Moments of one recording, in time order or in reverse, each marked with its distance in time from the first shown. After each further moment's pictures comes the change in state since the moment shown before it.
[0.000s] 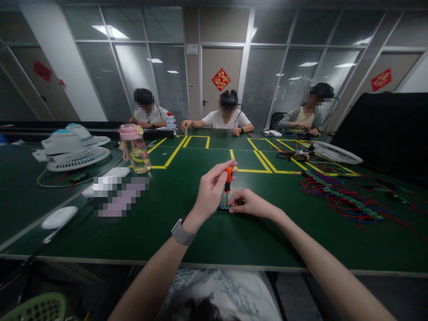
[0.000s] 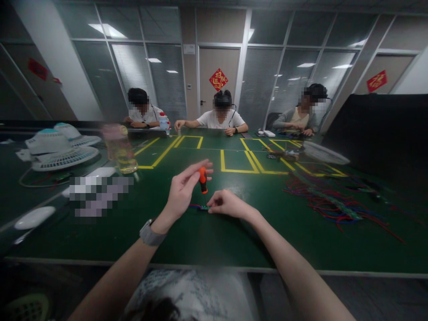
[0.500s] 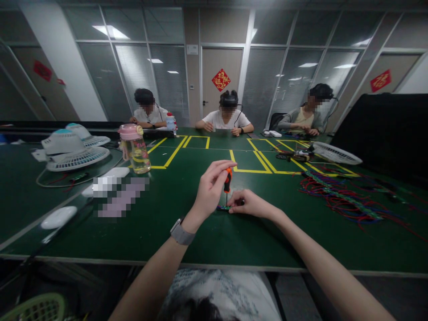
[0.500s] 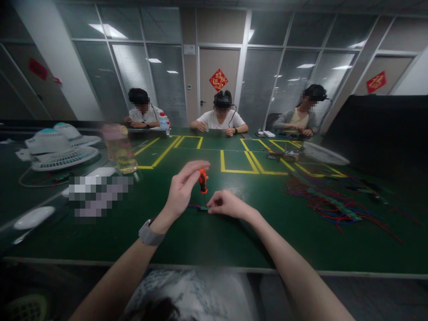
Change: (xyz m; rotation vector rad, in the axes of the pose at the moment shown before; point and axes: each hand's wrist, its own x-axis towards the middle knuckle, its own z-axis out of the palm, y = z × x) left_hand 0.001 0.004 -0.002 0.139 0.029 0.068; right_hand 0.001 0.002 0.001 -0.011 0.008 0.004
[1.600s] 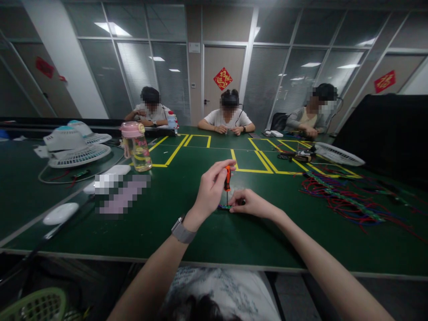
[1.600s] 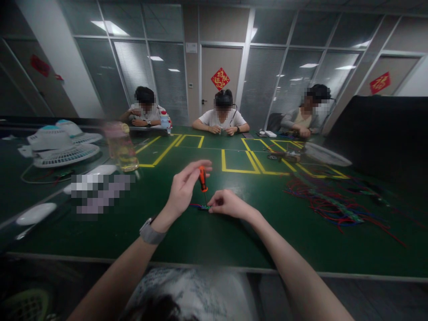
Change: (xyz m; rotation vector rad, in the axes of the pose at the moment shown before) left_hand 0.000 -0.002 0.001 -0.030 0.003 -0.021; right_hand -0.001 0.001 0.001 0.016 -0.004 -0.002
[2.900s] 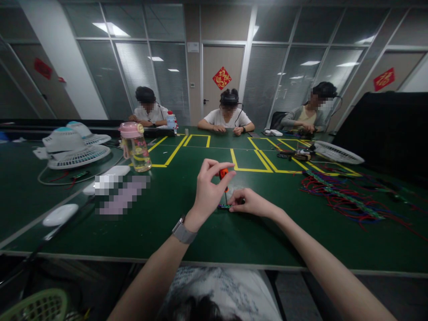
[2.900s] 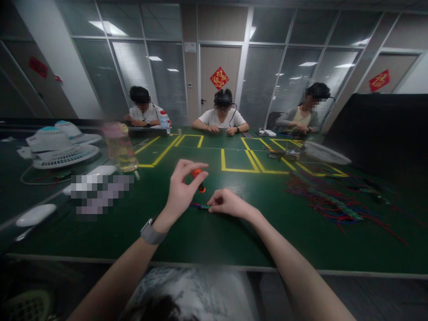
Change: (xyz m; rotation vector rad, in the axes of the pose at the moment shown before) left_hand 0.000 -0.003 -0.001 0.354 0.164 0.126; right_hand 0.000 -0.002 -0.001 -0.018 0.000 -0.001
